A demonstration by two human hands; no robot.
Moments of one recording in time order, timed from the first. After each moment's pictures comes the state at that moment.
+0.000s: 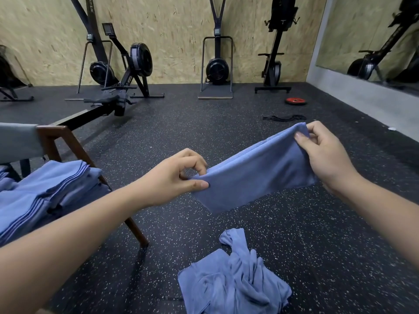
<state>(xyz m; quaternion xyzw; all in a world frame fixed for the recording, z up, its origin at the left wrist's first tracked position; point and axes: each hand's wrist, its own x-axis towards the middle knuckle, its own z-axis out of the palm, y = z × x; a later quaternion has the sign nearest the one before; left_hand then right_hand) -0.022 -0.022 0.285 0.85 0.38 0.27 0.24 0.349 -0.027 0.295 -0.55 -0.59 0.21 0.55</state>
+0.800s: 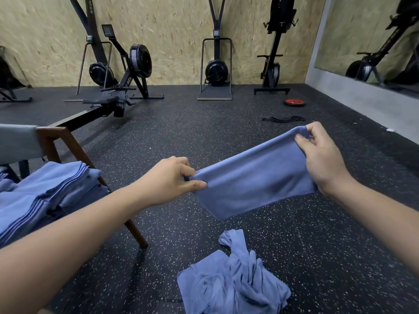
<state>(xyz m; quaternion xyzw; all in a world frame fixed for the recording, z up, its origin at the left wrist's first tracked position) -0.024 -0.012 0.280 0.86 0.47 0.18 0.11 0.342 -0.031 0.295 -0.57 -0.58 0.17 0.55</state>
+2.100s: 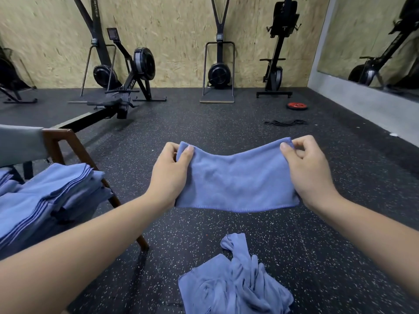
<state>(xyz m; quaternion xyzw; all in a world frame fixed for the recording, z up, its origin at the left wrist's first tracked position) 0.008 -0.011 0.273 0.55 0.56 0.54 0.32 0.300 -0.038 0.283 -0.59 -0.54 0.16 0.57</state>
